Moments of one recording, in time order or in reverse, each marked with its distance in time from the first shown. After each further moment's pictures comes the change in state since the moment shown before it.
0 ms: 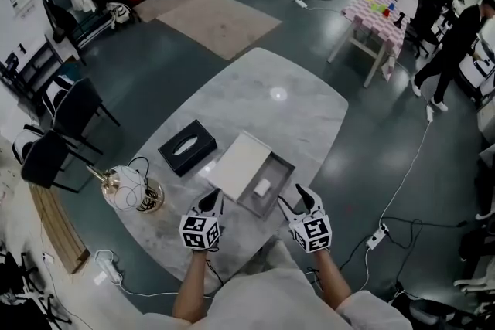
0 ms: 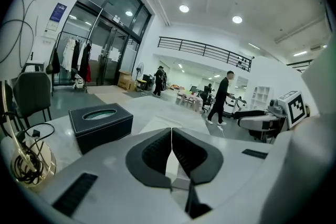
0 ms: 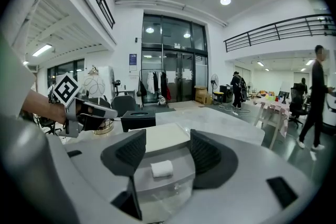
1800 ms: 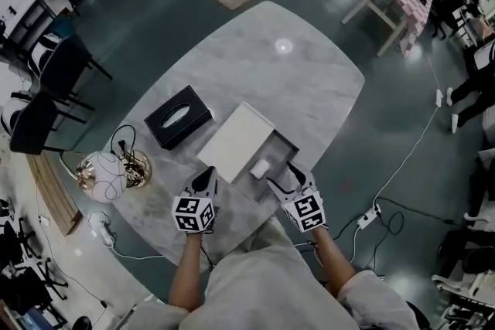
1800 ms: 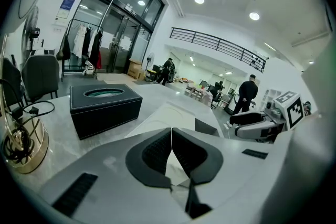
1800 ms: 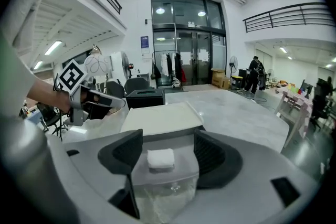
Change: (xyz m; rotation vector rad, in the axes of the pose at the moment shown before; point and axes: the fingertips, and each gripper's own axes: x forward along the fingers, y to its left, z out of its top) left arm 0.038 0.026 -0.037 -0.115 0.093 0.075; right arm 0.067 -0.003 -0.048 -0.055 0.206 0.186
